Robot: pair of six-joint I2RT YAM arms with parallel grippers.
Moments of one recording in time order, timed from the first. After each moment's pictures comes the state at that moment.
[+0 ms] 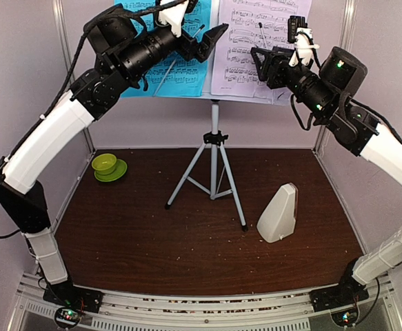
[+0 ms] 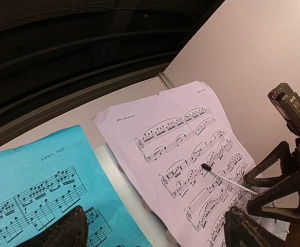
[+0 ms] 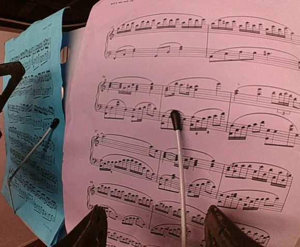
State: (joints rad) left arm -0.95 1.83 2.31 -0.02 -0.02 0.67; right arm 0.78 1.38 1.60 0.13 0.27 -0.08
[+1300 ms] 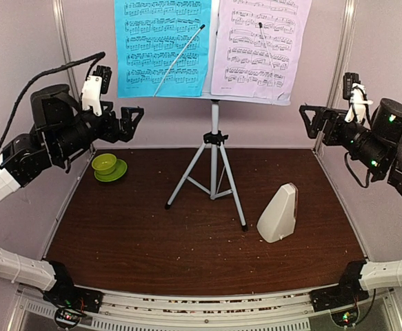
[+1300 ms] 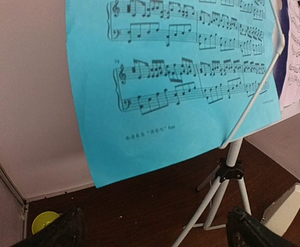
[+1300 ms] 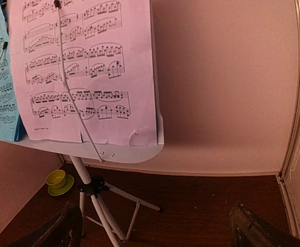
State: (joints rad) left arm -0.82 1.10 1.32 -0.30 -0.38 -0.03; right arm 0.78 0.88 1.21 -0.30 0.46 0.16
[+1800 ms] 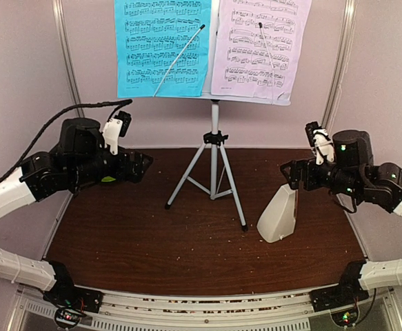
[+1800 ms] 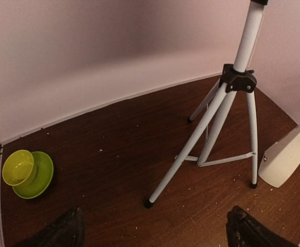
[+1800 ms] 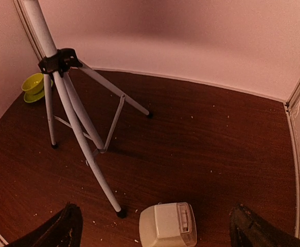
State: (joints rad) left arm -0.82 1.09 1.12 -0.43 -0.31 -0.19; right arm 0.77 0.90 1.02 -0.57 0.38 0.28
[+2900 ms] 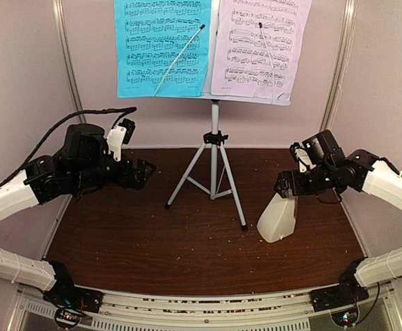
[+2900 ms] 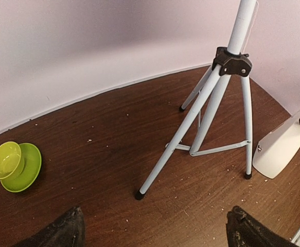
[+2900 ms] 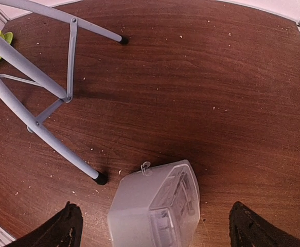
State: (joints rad) left arm -0.82 1.09 1.07 -0.43 -0.25 -0.22; right arm 0.57 1.17 1.06 -0.74 0.14 0.36
